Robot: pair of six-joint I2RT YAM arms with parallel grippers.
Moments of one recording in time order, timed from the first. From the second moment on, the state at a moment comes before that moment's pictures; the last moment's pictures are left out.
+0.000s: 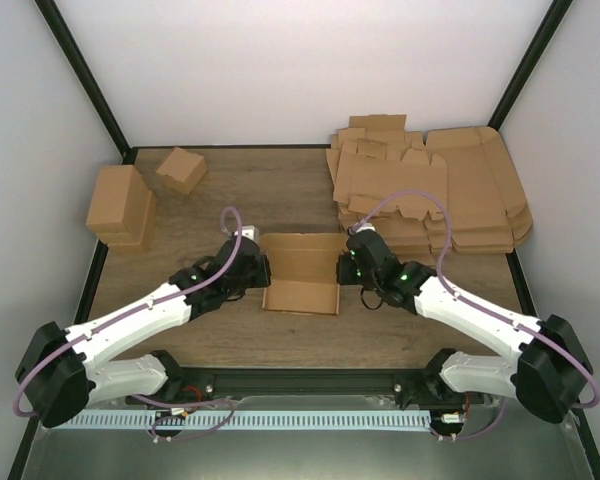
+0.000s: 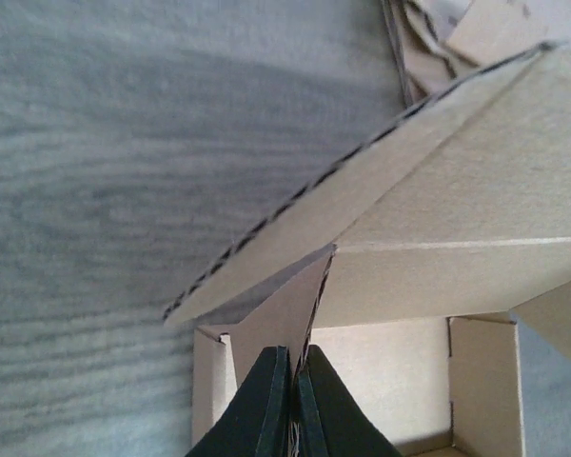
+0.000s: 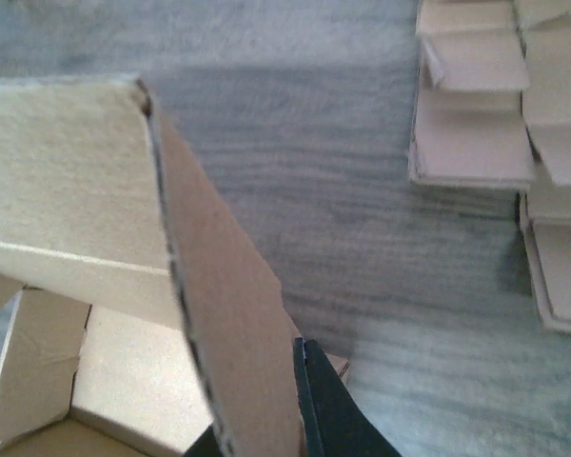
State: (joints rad) left arm -0.81 1.15 0.73 -0.36 -0.17 -0.74; right arm 0.77 1.16 0.75 -0.38 0.14 0.60
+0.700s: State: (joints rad) left arm -0.81 1.28 0.66 -0.10 -0.28 -0.79; right arm 0.77 1.35 0.70 -0.09 0.35 0.77
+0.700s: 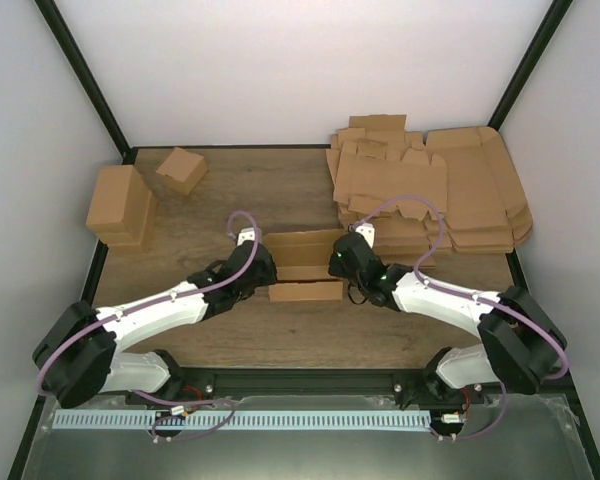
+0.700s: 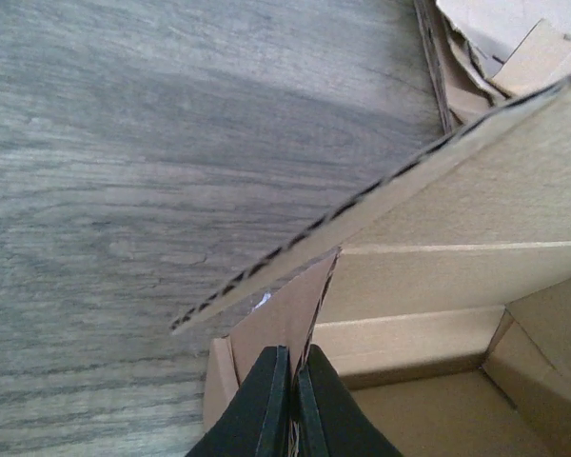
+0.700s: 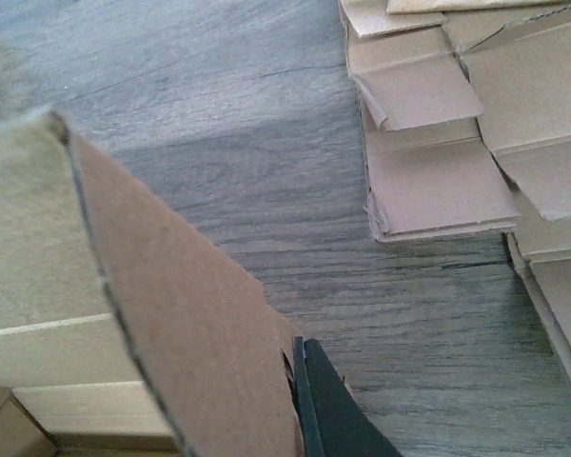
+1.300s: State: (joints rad) left arm -0.81 1.22 0.61 -0.11 -0.20 -0.82; right arm 0.82 1.30 0.58 -0.01 0.37 0.78
